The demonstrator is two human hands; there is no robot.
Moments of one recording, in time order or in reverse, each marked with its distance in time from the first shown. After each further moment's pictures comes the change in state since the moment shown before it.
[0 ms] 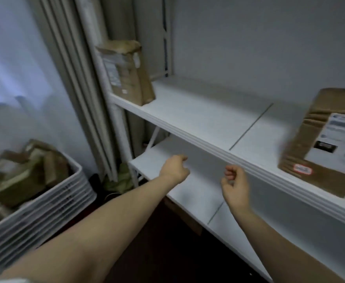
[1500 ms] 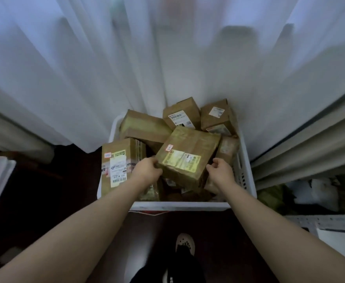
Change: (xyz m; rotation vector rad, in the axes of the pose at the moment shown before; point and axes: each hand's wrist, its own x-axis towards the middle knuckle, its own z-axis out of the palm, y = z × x) left_hand 0.052 -0.756 -0.366 -0.375 0.307 -1.118; right_hand -0.076 -0.202 0.912 -0.509 -1.294 0.086
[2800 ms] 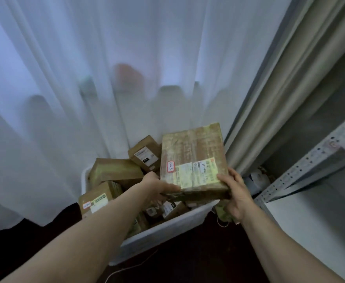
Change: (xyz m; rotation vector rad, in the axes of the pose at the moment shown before) left_hand -0.079 0.051 -0.045 -0.281 -0.400 0.086; right_hand -0.181 0.018 -0.052 1.096 0.326 -0.041
